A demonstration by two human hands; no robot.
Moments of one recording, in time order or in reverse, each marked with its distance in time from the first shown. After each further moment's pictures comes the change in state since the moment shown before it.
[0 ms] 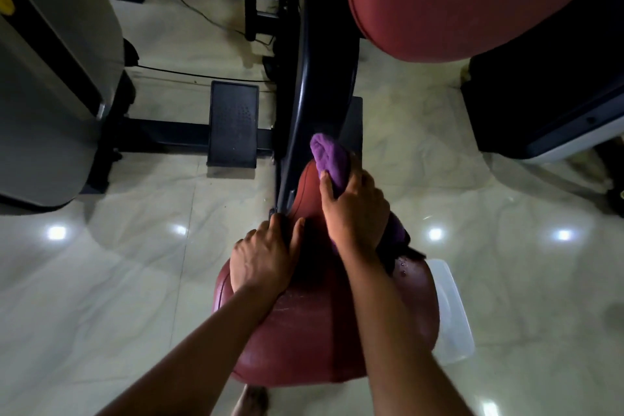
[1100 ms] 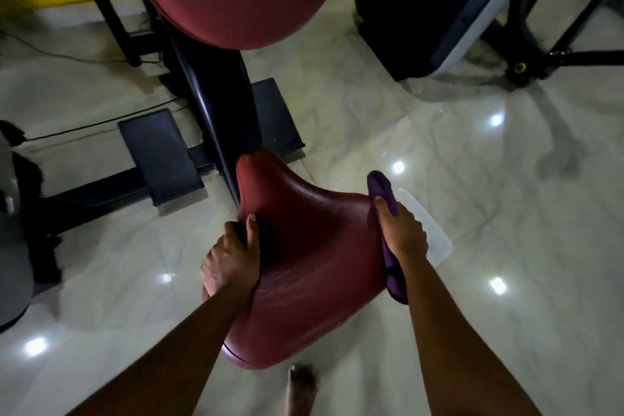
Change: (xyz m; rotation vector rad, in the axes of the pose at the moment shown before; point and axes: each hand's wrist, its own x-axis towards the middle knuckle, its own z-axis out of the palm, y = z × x) left_hand -0.003 0.000 -0.009 -0.074 -0.066 0.036; right_hand -0.073 0.138 -0.055 0.327 -0.243 0.837
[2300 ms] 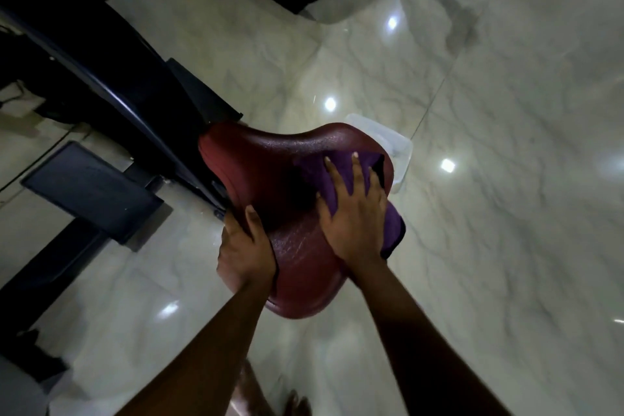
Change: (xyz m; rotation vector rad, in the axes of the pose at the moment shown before) left_hand 0.000 -0.036 -0.005 -0.078 -0.166 0.184; right_hand -0.125 -0.012 0.106 -0.357 0.514 -0.151
